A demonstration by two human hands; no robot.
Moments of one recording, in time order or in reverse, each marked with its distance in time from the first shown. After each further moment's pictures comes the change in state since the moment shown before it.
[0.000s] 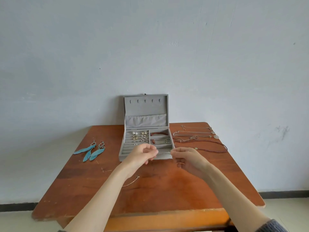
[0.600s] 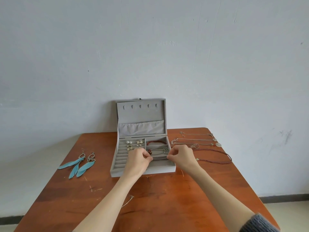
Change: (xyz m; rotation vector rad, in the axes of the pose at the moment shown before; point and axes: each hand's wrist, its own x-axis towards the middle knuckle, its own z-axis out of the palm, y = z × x) left_hand 0.069 -0.019 0.010 0.508 0.325 0.135; right_hand 0.067 -0.010 -0.003 -0.828 0.378 -0.211
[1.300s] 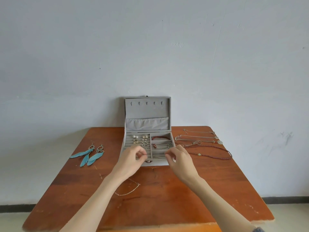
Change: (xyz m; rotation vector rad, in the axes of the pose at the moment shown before) left_hand -0.038 -0.020 -0.048 0.041 -0.079 0.175; right_hand -0.047 -0.005 0.024 -0.124 0.153 -0.297
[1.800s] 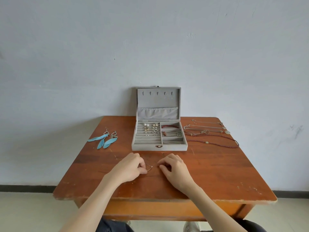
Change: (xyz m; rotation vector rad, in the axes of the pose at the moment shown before) left_hand -0.065 -0.012 -0.018 0.271 -0.346 -0.081; right_hand -0.060 -0.022 0.038 0.082 -0.155 -0.115
